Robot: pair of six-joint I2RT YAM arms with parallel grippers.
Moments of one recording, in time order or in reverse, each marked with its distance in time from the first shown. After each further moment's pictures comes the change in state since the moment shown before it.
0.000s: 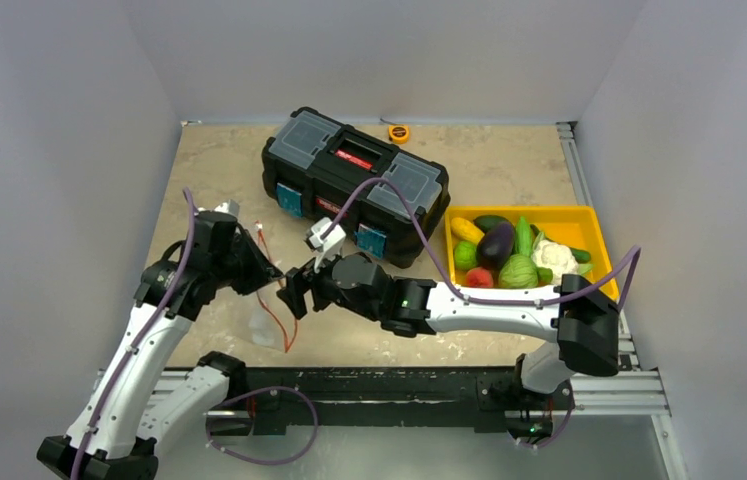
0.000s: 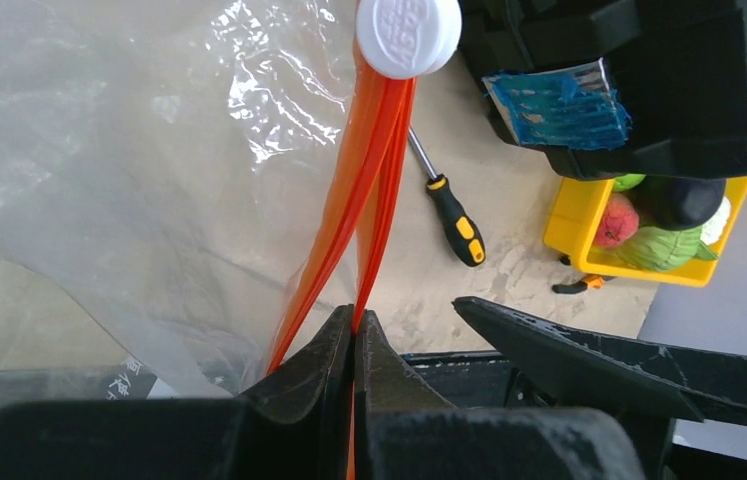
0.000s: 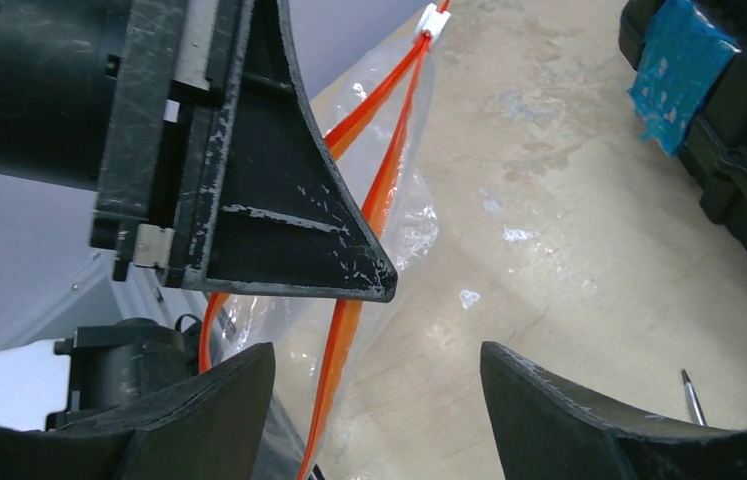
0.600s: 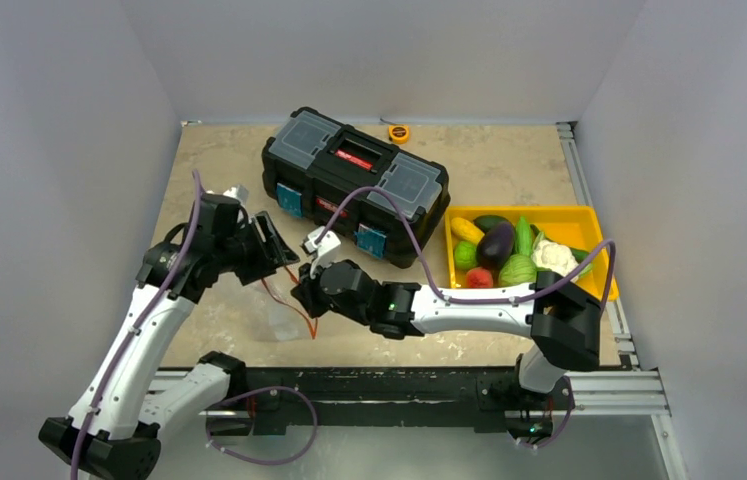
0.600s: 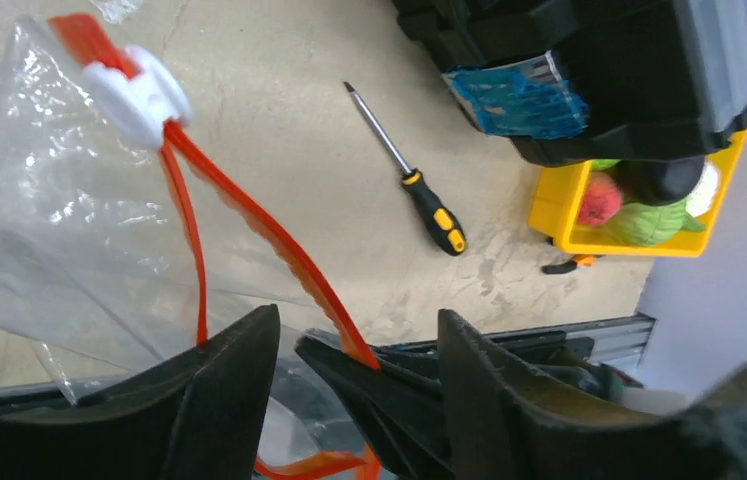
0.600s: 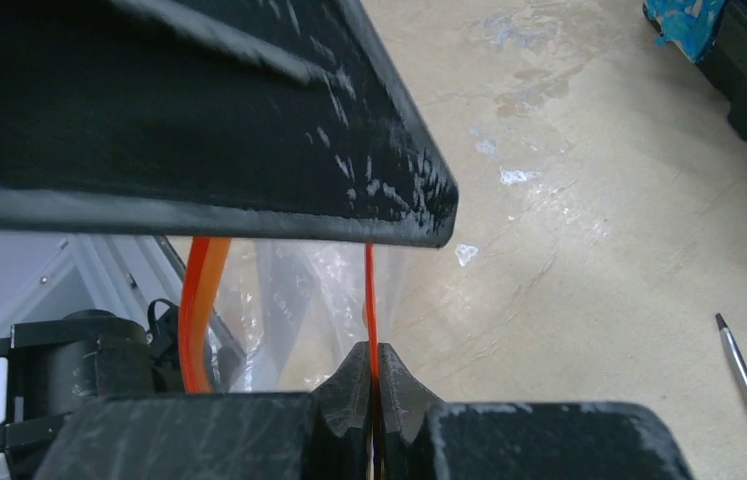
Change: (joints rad) left arm 0.000 0.089 0.066 0.019 0.066 0.037; right arm 0.000 0.088 -0.017 -0.002 0.028 0.099
